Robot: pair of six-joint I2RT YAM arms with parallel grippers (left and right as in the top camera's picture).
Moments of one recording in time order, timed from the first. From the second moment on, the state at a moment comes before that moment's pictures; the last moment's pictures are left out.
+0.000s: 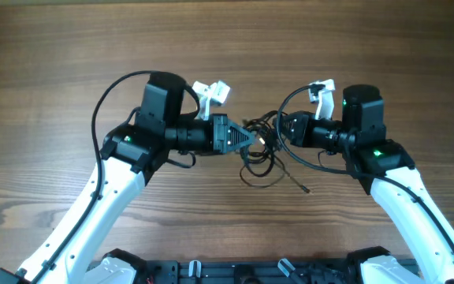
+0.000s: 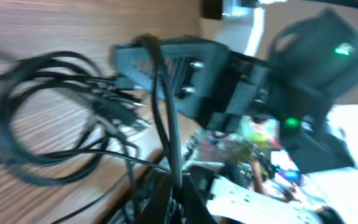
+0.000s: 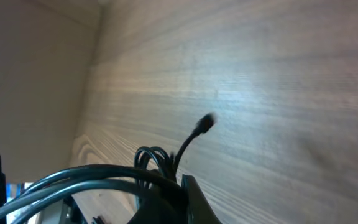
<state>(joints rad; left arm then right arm) -0.42 1.30 1.03 -0.49 0.91 -0.67 0.21 1.24 0.78 -0.27 -0.67 0.54</state>
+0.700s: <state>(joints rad) -0.42 1.40 1.03 -0.67 0.52 -0.64 0.19 1.25 0.78 -0.17 -1.00 0.55</state>
